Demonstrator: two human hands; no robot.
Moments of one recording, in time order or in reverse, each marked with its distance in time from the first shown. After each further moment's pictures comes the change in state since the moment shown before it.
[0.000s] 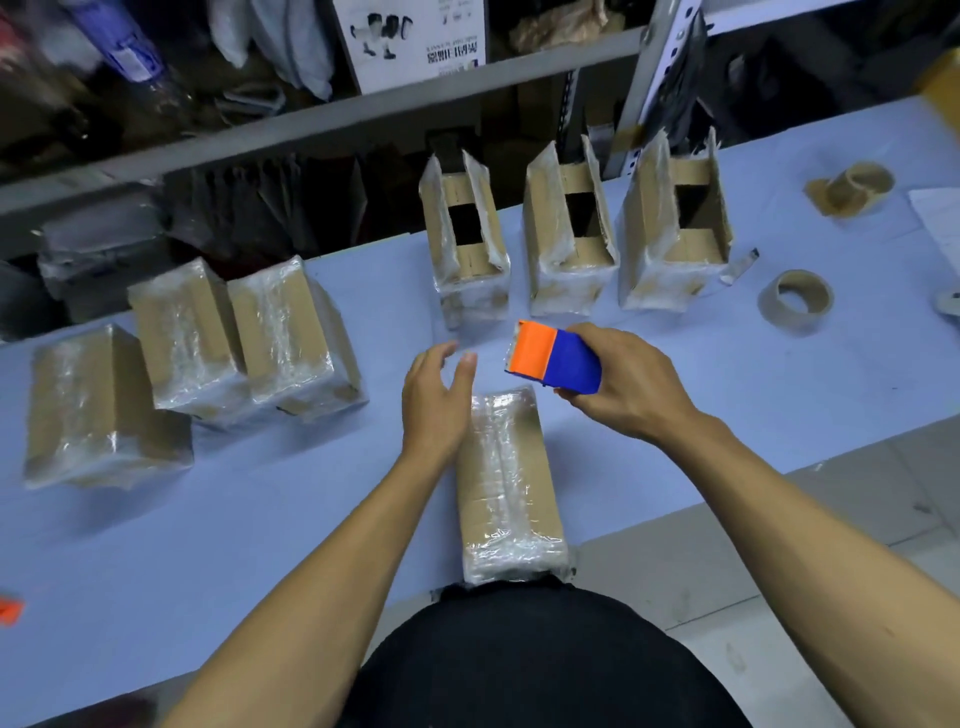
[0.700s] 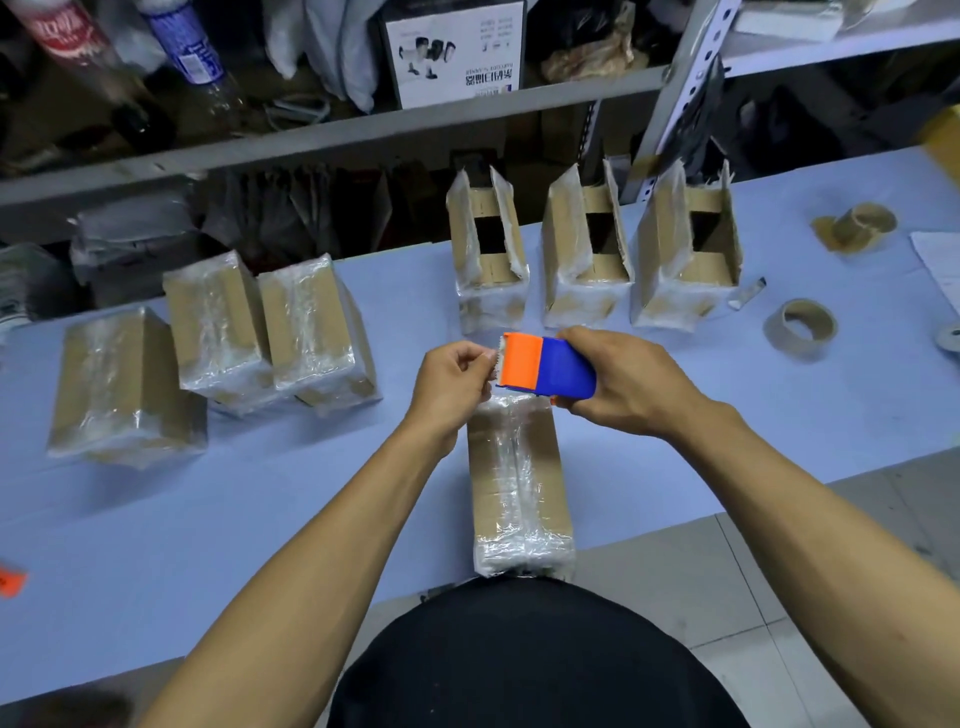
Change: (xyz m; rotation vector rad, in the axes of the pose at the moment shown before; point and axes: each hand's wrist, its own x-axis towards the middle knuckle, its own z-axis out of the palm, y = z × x) left_hand 0.004 0.022 -0.017 -0.300 -0.150 -0.142; right_hand 0.007 -0.022 -0.015 -0.104 -0.094 -0.226
